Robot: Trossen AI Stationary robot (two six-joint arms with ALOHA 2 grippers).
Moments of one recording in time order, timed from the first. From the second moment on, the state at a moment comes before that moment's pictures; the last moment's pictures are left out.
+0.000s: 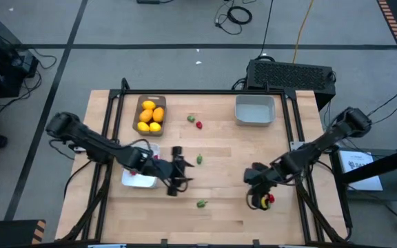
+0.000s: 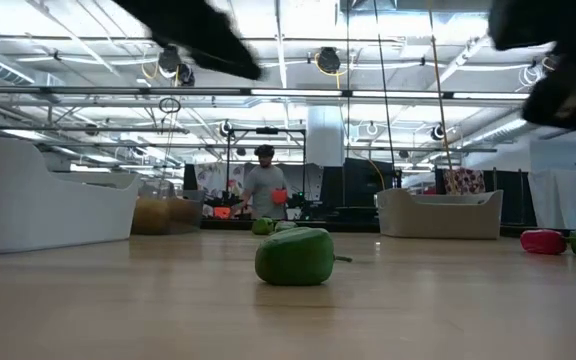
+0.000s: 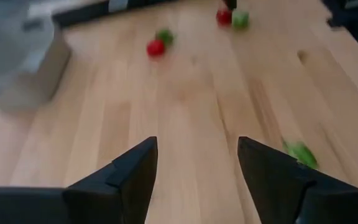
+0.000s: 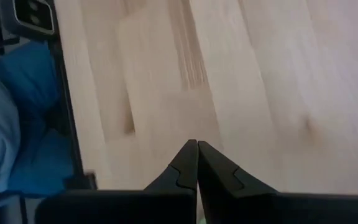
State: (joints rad) left arm -0.35 1.49 0.93 -0.05 -0.30 0.01; right arm 0.54 1.30 0.81 -0.54 -0.06 0.89
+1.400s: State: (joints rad) left arm 0.05 2.63 2.09 0.15 0.42 0.35; right arm 0.63 1.19 0.81 -0.73 -0.06 0.94
